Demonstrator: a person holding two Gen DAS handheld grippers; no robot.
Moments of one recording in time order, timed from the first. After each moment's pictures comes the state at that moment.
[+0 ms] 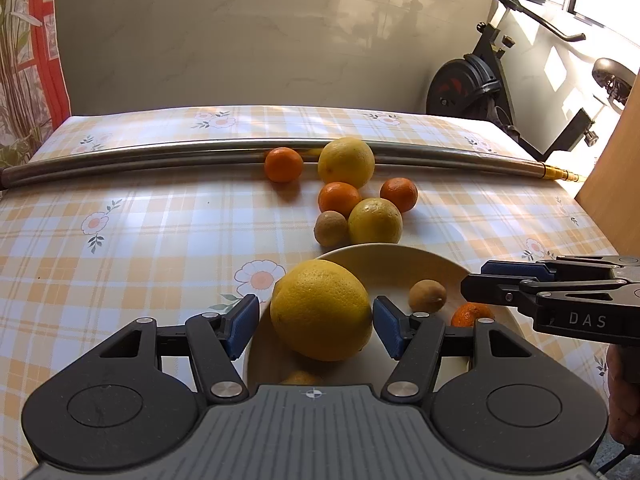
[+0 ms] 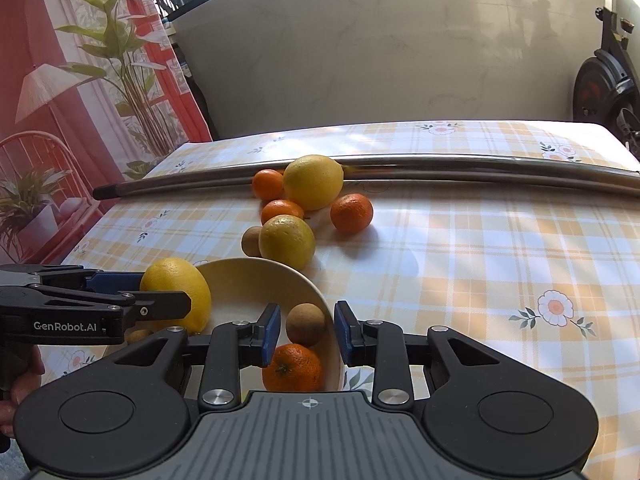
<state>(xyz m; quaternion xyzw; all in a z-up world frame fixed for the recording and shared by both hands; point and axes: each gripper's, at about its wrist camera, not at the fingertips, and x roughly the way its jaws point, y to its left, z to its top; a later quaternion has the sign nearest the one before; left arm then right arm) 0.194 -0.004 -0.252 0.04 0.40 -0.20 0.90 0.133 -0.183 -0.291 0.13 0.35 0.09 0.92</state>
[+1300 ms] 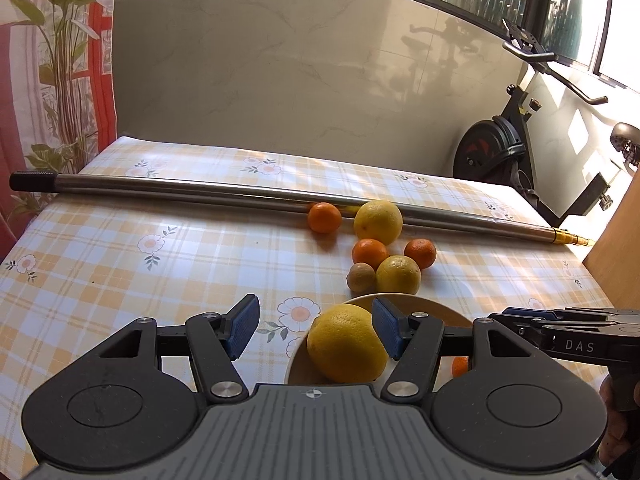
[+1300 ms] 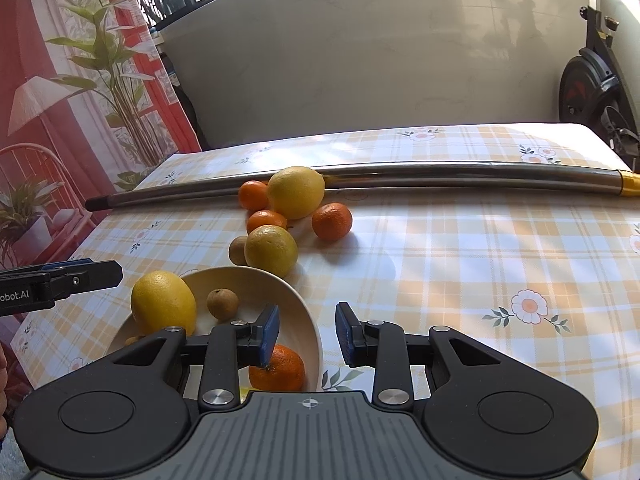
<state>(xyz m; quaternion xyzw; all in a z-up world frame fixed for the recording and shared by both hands) 0.173 0.027 -0.217 -0.01 0.34 -0.15 0.93 0.123 -0.197 -0.280 0.14 0.35 0.07 0.93</state>
